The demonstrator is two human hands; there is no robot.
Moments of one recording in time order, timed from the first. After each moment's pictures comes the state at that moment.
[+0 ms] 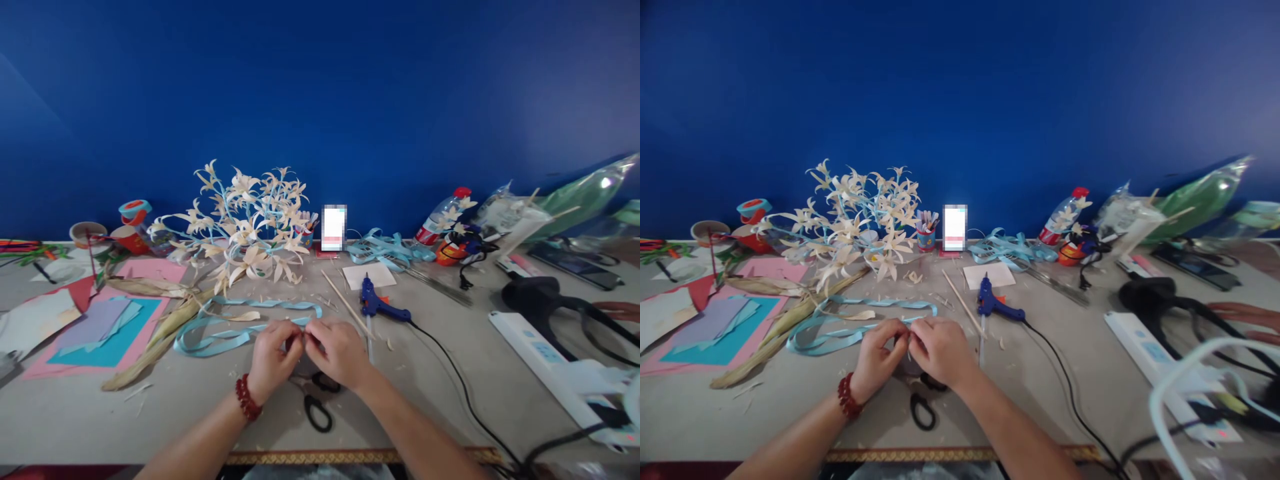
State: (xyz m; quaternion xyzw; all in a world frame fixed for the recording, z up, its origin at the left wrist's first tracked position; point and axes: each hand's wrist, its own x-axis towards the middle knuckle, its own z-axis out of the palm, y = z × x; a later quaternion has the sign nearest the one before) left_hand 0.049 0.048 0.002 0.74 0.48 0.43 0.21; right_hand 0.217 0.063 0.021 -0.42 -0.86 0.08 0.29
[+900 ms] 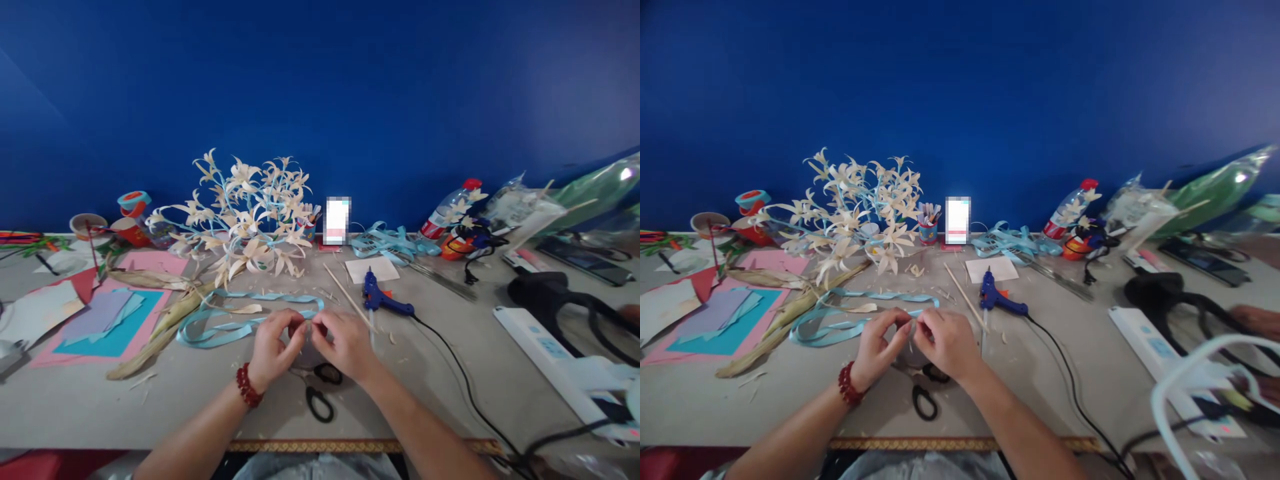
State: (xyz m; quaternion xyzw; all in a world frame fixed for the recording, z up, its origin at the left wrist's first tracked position) left_hand 0.046 0.051 0.011 0.73 0.47 0.44 0.23; right_hand 0.222 0.064 0.022 -0.41 -0.83 0.10 0.36
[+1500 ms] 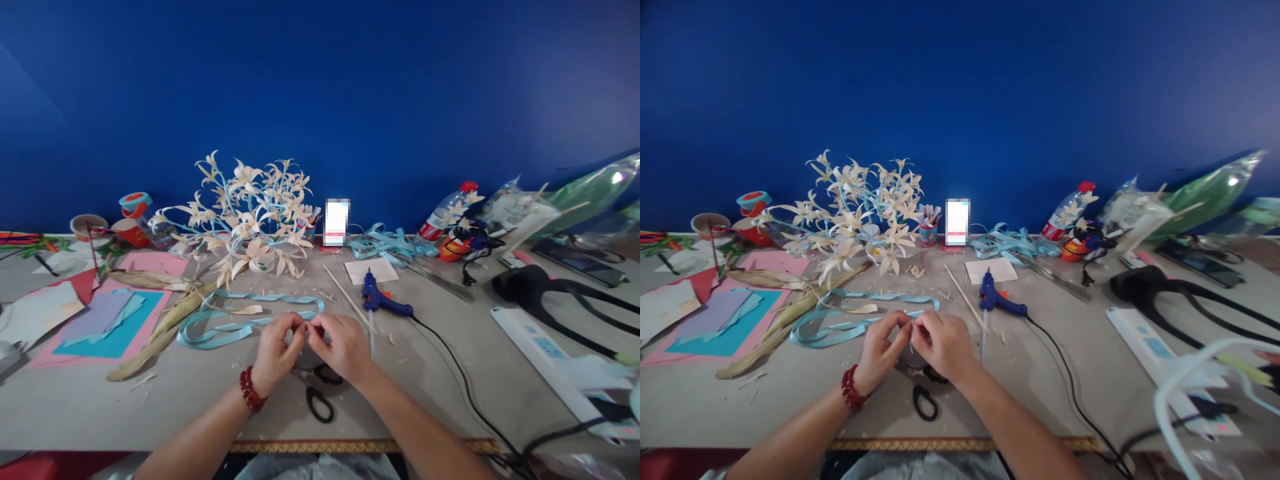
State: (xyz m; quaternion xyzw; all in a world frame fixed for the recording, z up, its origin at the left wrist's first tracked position) left_hand 0.052 0.047 0.008 0.70 0.48 0.45 0.26; right_hand 0.214 0.059 0.017 -0.42 -0.82 0.08 0.38
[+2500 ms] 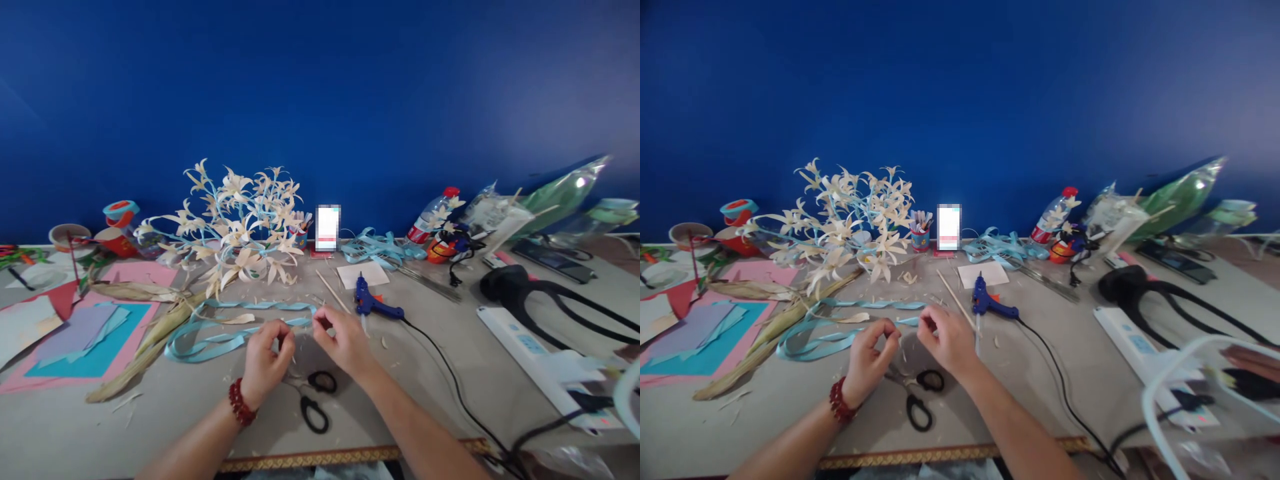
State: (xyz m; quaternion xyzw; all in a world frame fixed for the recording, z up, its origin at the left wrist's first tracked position) left_hand 0.048 0.047 0.007 0.70 0.51 0.46 0.18; right_hand 0.227 0.071 0.021 -0.45 -0.79 0.17 0.38
